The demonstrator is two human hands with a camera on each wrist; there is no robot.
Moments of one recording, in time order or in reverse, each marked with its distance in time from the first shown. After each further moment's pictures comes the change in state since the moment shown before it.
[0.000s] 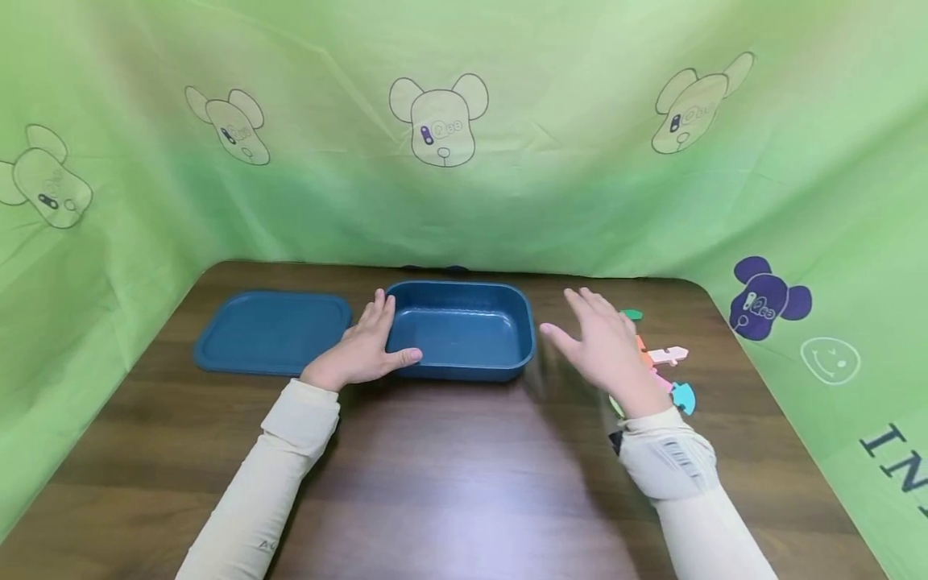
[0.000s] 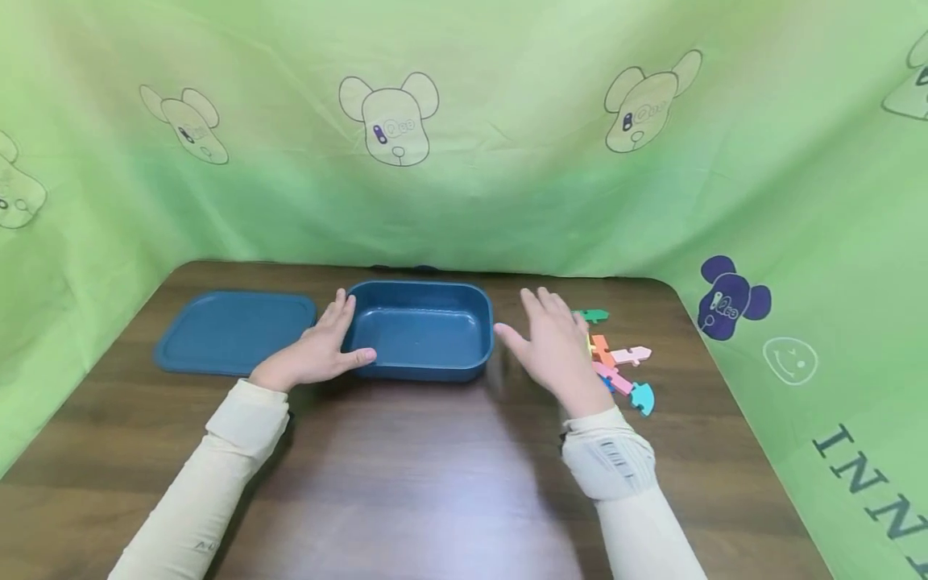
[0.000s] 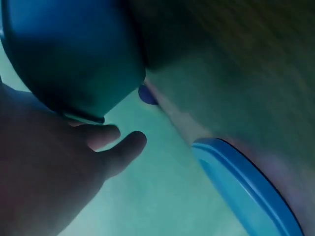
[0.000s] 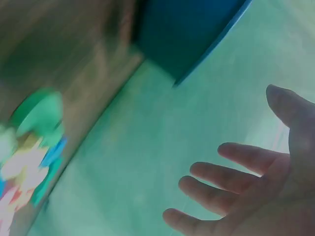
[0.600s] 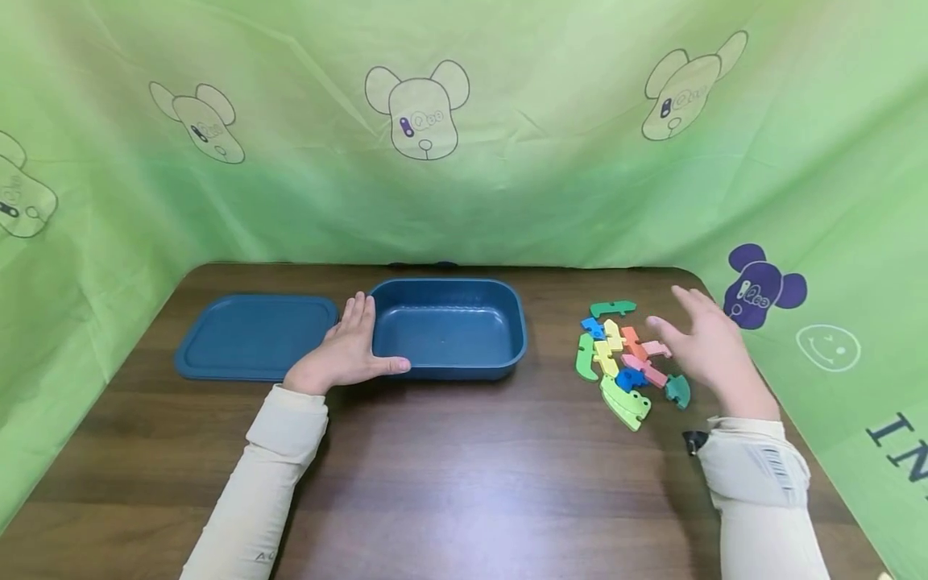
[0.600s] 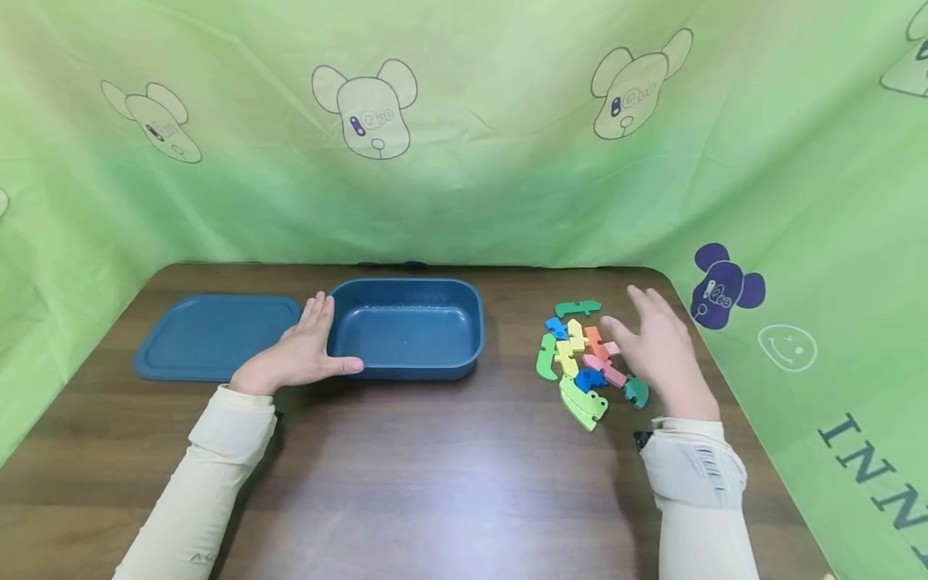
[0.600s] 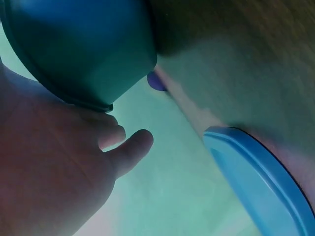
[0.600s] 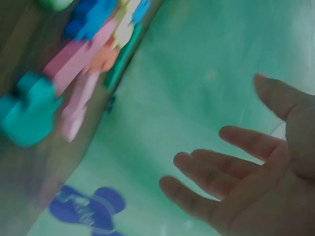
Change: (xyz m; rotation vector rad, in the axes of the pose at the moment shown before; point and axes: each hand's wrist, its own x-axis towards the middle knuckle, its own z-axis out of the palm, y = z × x) left_hand 0.001 0.007 -0.003 0.049 -0.022 -0.076; right_hand -0.027 0.119 -0.051 0.061 0.005 0.178
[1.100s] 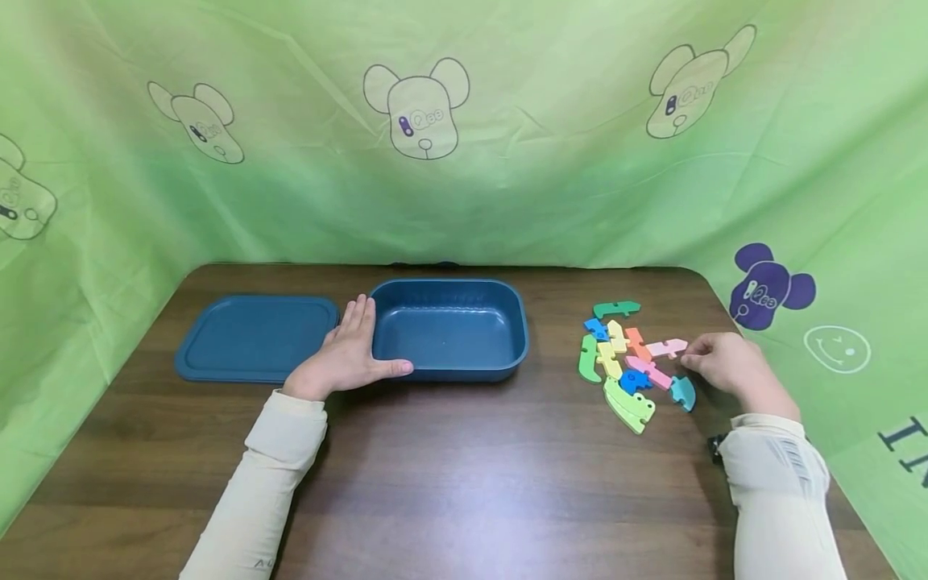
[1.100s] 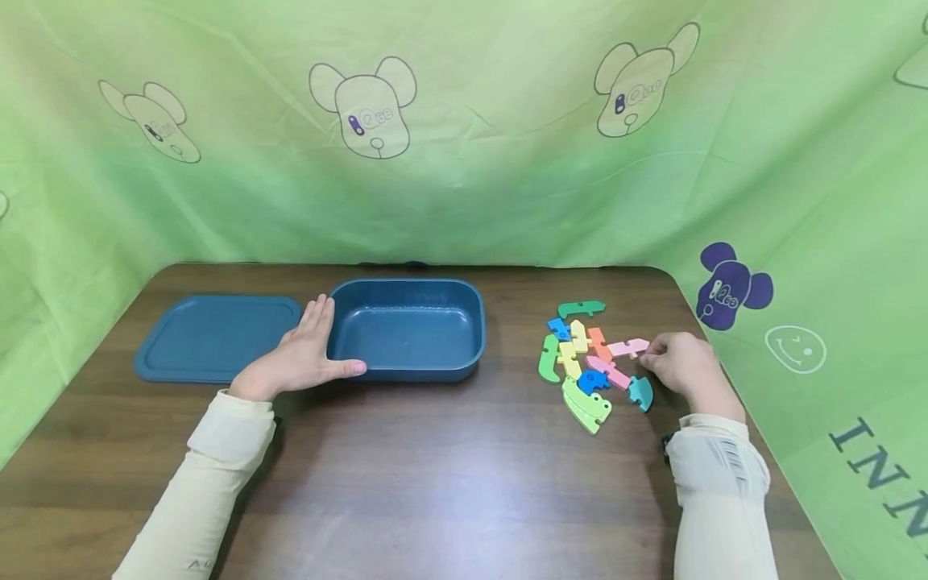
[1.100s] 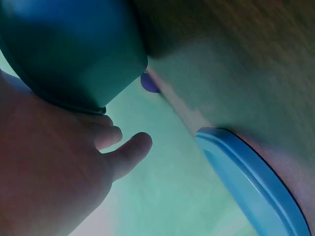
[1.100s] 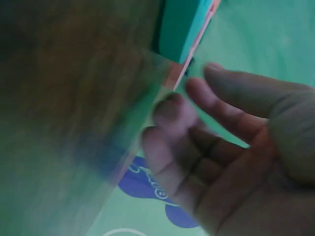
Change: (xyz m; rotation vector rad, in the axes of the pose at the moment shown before) left_hand 0.000 -0.003 0.004 0.007 0.007 -0.013; right_hand 0.015 0.077 0.010 -0.126 -0.131 -0.001
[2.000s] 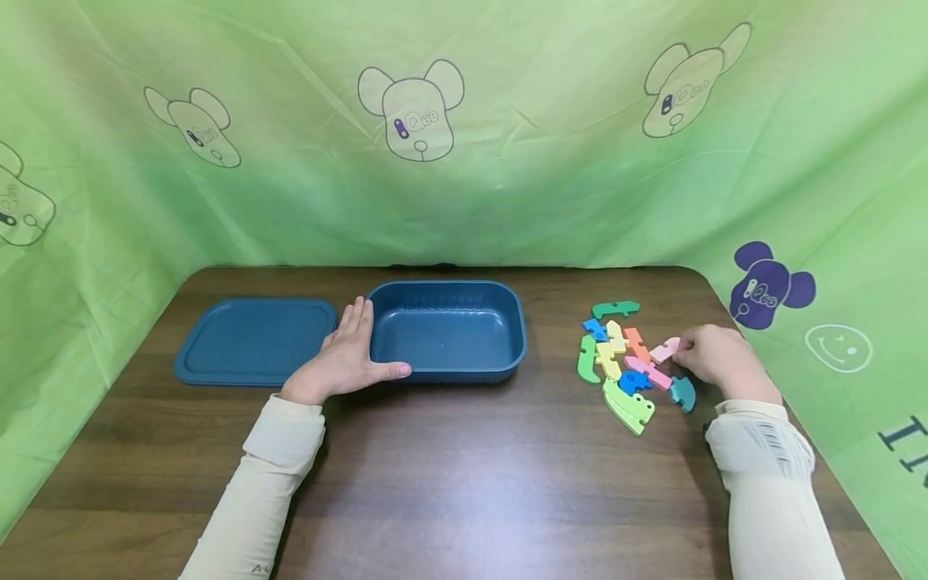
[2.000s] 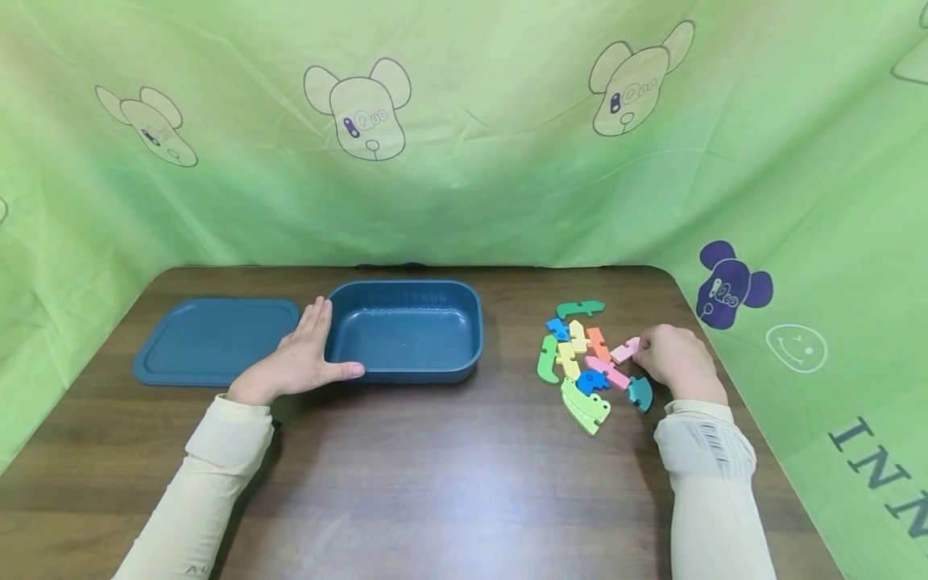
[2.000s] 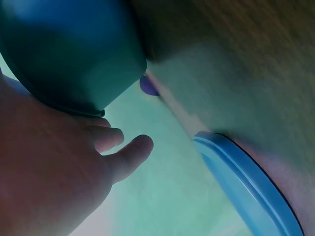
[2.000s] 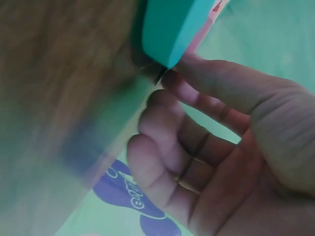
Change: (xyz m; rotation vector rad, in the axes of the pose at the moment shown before) left_hand -0.001 0.000 0.003 -0.013 0.026 0.010; right_hand 0.016 -0.005 0.005 -0.113 -0.058 -0.007
